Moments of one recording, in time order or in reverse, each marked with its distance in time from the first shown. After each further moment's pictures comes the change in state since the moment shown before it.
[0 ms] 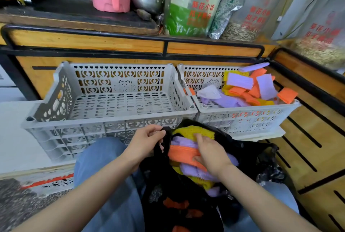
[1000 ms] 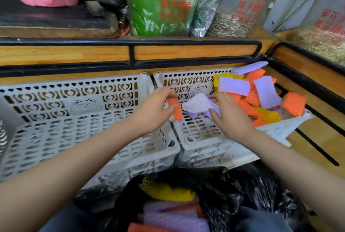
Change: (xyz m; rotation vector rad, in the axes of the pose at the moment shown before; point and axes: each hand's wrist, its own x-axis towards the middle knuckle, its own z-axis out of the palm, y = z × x) left_hand 0.188 0.083 0.073 0.895 -0.165 0.535; right_hand 0.135 0.147 -0.065 0.299 0.424 0.069
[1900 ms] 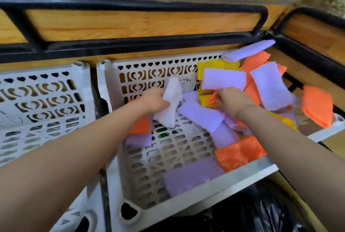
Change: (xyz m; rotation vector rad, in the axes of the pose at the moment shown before) left_hand 0.201 -0.055 0.154 -0.003 -0.347 -0.353; right_hand 0.115 0.201 0.080 -0.335 -0.305 0.224
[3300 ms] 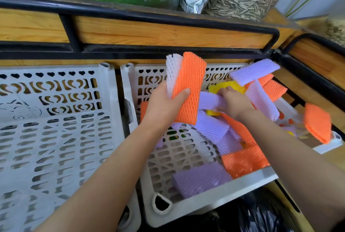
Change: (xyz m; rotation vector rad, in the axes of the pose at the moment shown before) left_hand -0.100 0.017 -0.022 -0.883 0.310 0.159; right_hand 0.003 -0.032 -0.025 0.050 0.015 -0.010
